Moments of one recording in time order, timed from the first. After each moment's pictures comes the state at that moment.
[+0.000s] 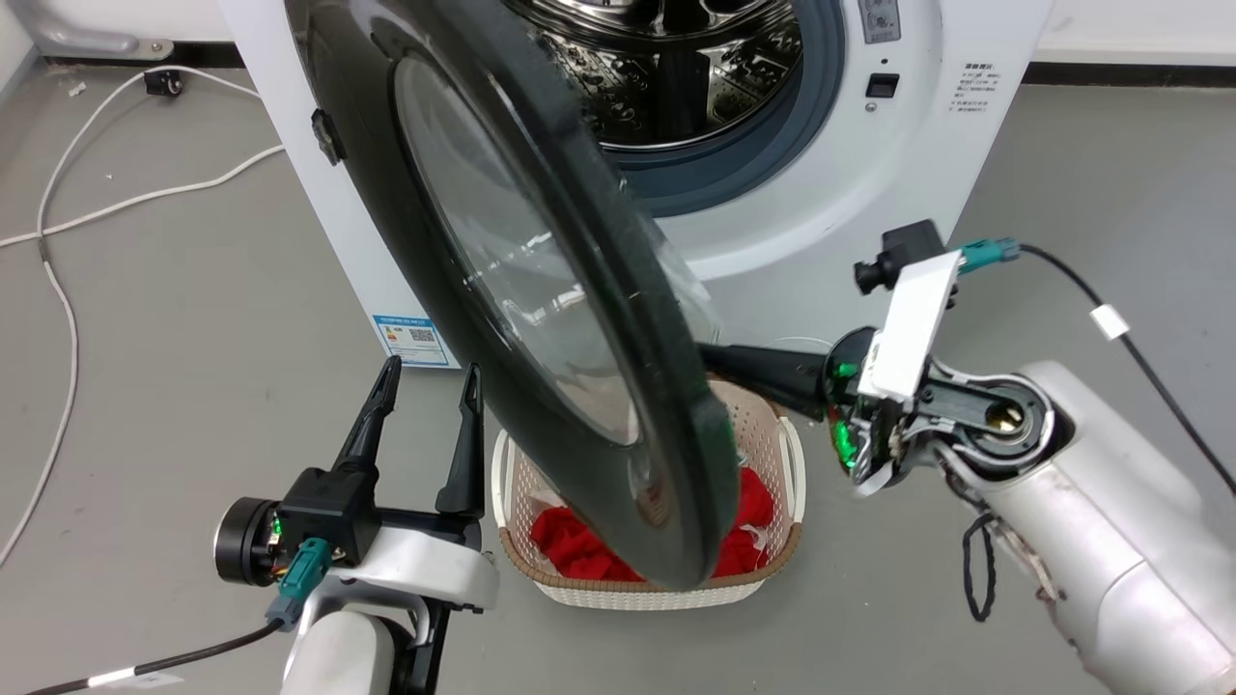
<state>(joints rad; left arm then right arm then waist) -0.17 0.05 -0.11 0.14 -0.11 -0.05 -0.26 -0.77 -0.28 0.71 0.54 1.93 0.13 0.63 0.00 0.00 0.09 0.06</state>
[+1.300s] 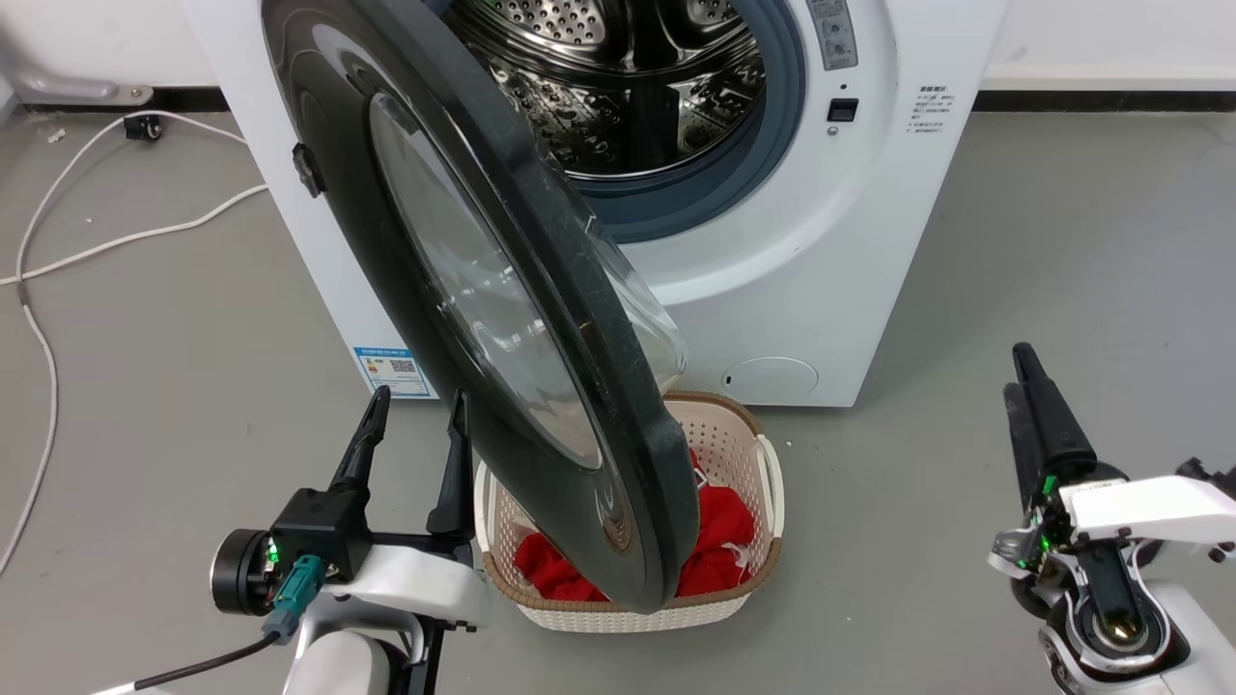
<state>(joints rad) -0.14 0.05 -0.10 0.16 -0.14 -0.04 -0.26 -0.28 -0.31 0.31 0.30 1.76 0.13 -0.23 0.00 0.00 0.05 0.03</state>
